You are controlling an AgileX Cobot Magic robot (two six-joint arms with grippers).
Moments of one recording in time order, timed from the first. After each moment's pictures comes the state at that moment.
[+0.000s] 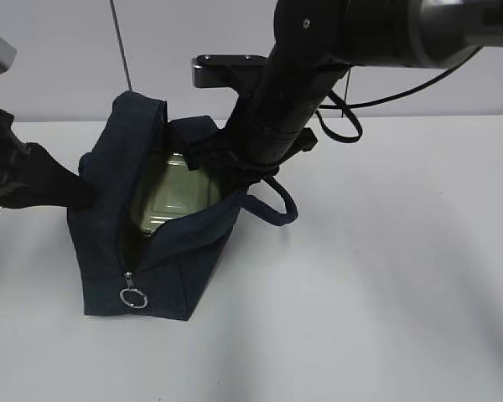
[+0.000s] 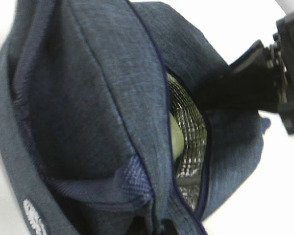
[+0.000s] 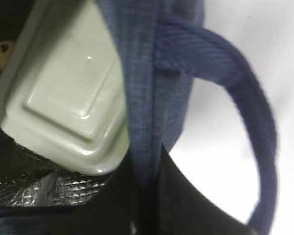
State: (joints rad) left arm -0.12 1.38 -0.86 -0.86 0.81 0.85; right arm 0.54 1.99 -1.65 0.20 0.86 0.00
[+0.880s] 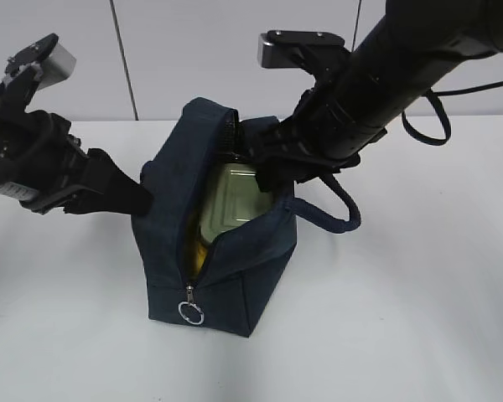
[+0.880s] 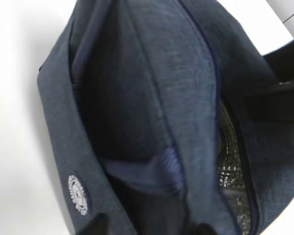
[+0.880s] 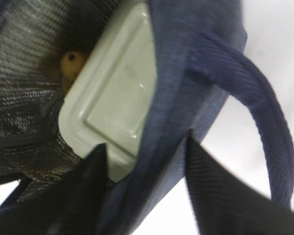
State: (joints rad) left arm -0.25 1.45 -0.90 -0.88 0.74 0.78; right arm 0.46 1.74 -1.35 0.31 0.75 -0.17
